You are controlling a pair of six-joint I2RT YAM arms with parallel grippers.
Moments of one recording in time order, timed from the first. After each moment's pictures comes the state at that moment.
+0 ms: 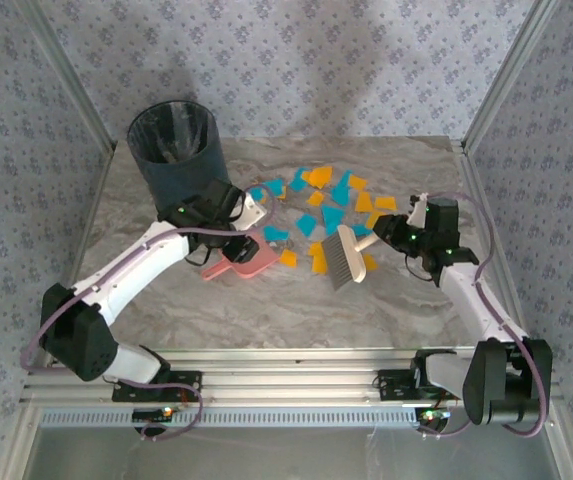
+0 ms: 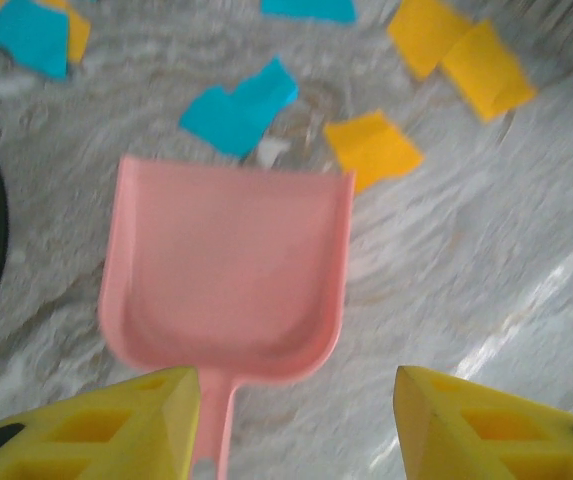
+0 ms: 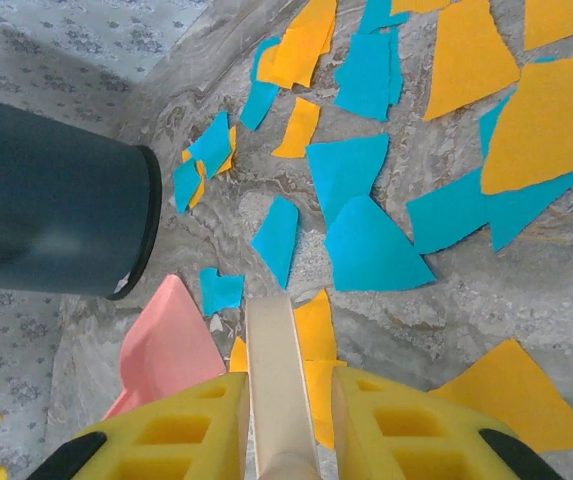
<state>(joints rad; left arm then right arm) -0.59 1.43 1.23 -0.87 0.06 0.22 0.02 1.14 0.72 -0.22 -0.51 0.61</state>
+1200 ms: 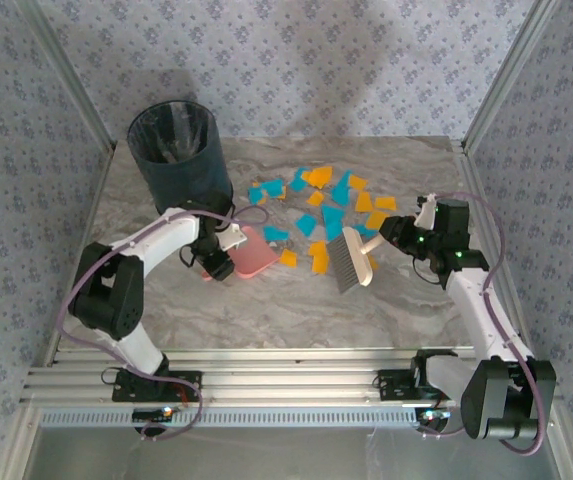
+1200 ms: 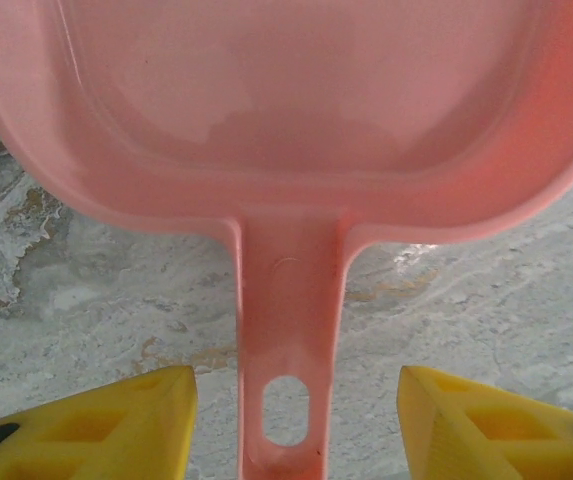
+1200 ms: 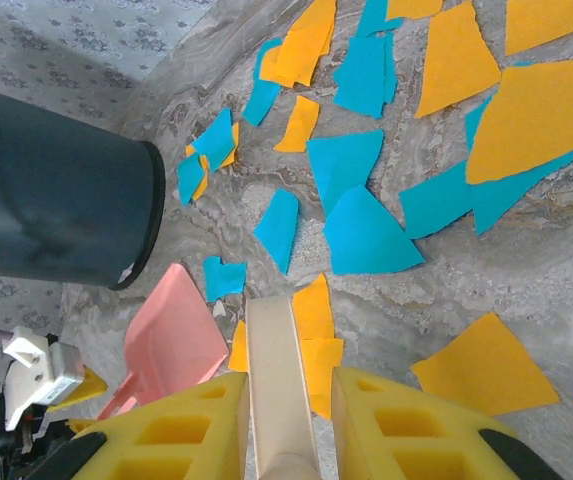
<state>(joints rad) -0.43 1.68 1.17 -0.97 -0.02 0.42 -0.02 1.07 0.75 -0.34 -0.54 0.57</state>
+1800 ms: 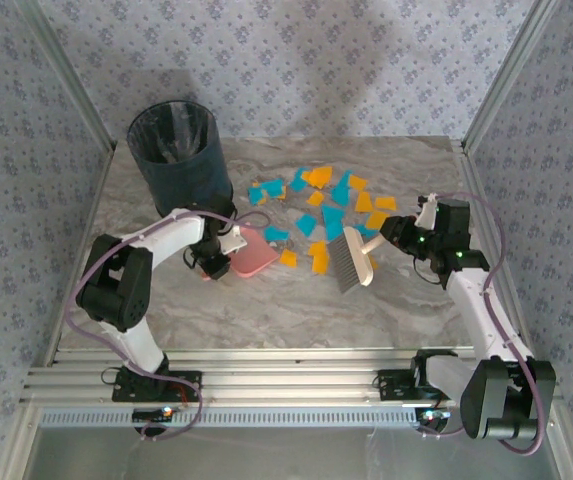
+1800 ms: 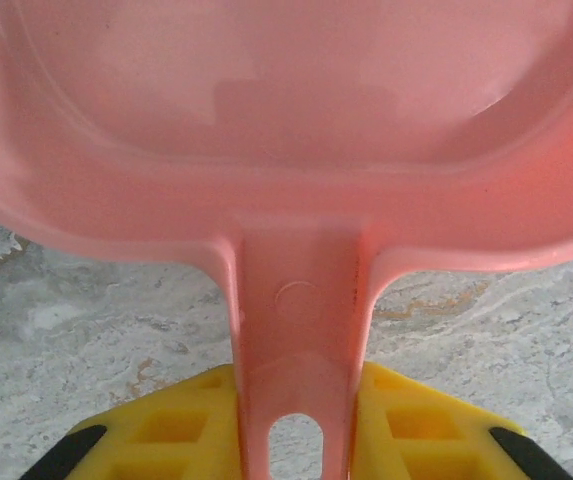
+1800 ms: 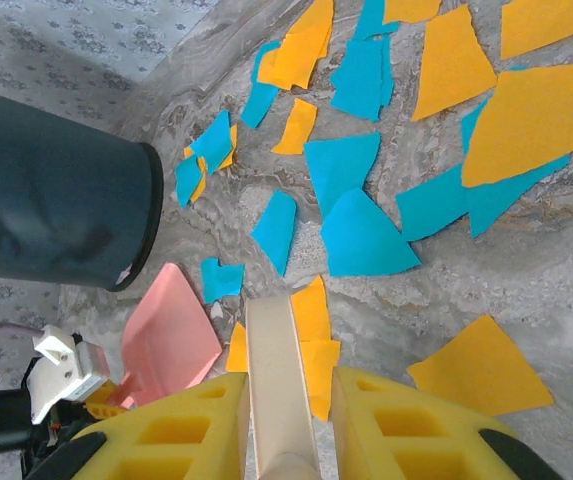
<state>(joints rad) -0.43 1.74 1.15 -0.95 -0.05 0.44 -0.03 1.07 0.75 -0.34 -0.54 0.56</state>
